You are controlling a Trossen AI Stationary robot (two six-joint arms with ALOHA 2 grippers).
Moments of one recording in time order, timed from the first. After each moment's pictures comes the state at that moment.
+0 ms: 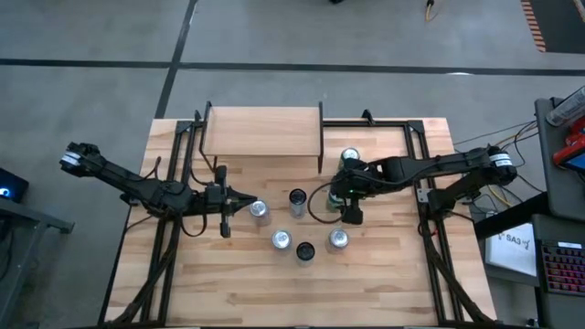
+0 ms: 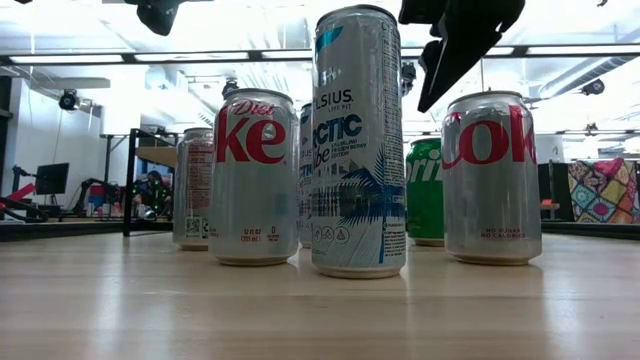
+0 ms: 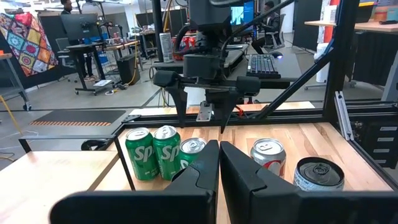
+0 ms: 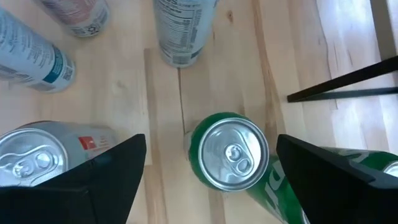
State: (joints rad) left arm -0.38 0.89 0.56 0.27 -0.52 0.05; right arm 0.06 1.43 1.23 -0.88 0.13 0.09
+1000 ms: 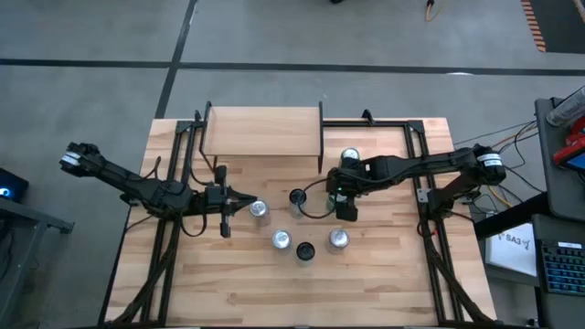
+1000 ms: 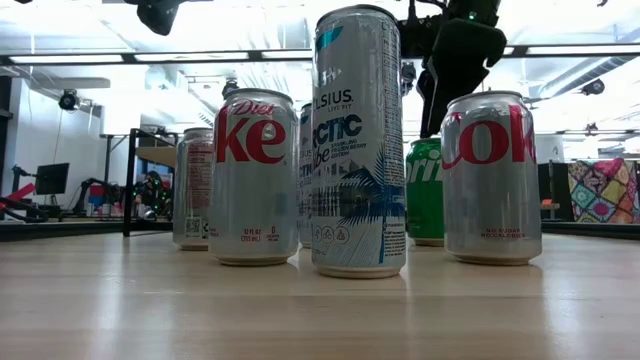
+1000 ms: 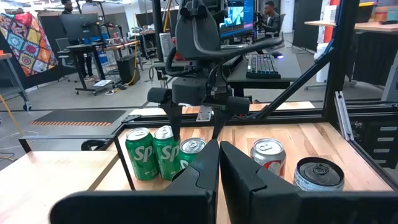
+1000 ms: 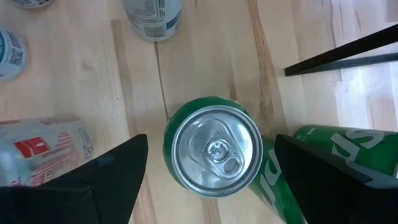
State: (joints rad) left arm -0.38 0.89 0.56 0.27 -0.52 0.05; right arm 0.01 1.53 1.23 -0.91 0.14 0.11
